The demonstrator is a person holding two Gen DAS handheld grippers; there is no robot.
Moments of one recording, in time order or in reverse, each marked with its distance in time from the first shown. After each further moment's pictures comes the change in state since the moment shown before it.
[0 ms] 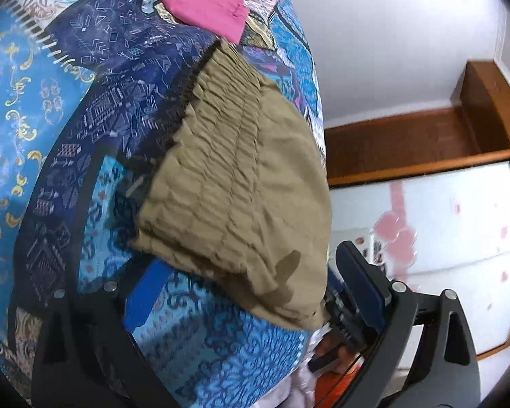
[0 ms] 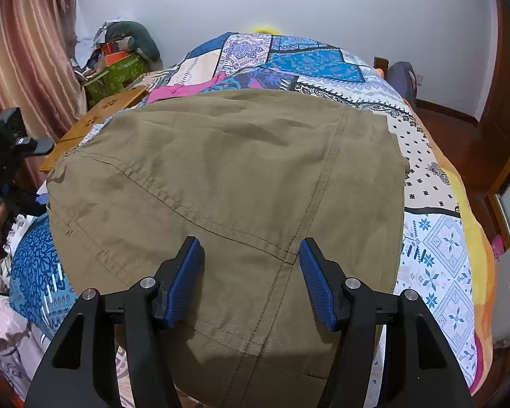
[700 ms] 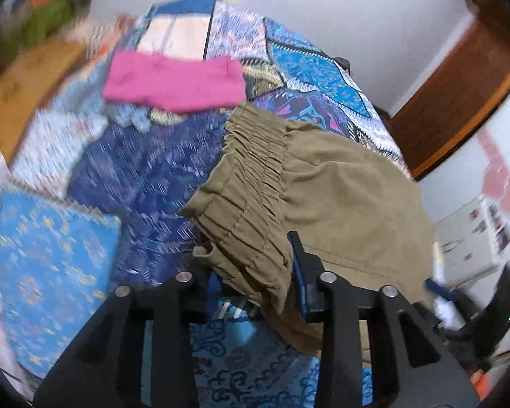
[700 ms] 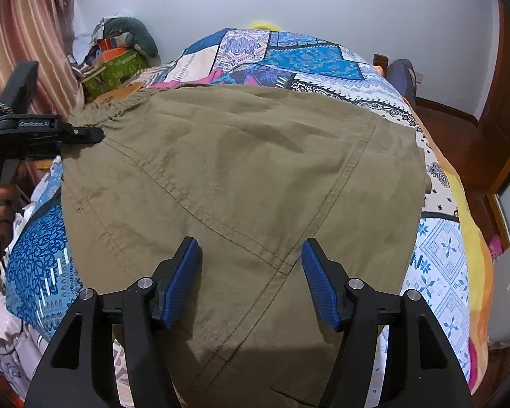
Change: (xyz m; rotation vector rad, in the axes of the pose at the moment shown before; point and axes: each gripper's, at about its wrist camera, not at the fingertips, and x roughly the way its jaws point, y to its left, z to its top) left arm 0.033 -0.075 0.019 0.473 -0.187 0.544; right arm 0.006 -0.003 0.011 -0.020 0.036 -0.021
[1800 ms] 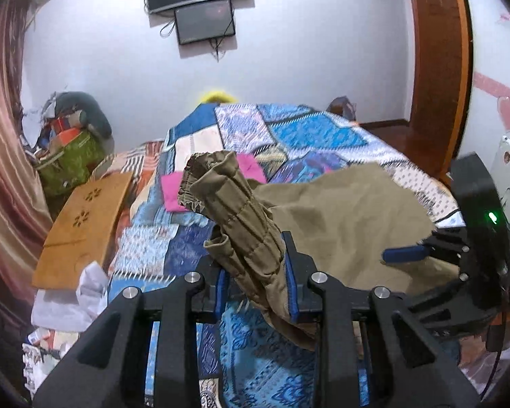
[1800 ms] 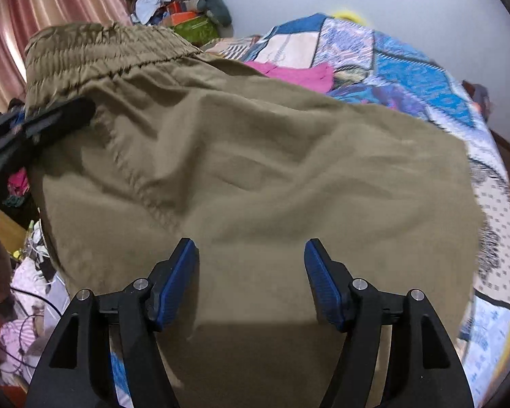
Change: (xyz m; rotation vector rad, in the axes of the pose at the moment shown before) left arm -0.121 -0.057 -0.049 0.348 -0.347 0.247; right arm 0.020 0.102 0.050 -0.169 0.074 0.201
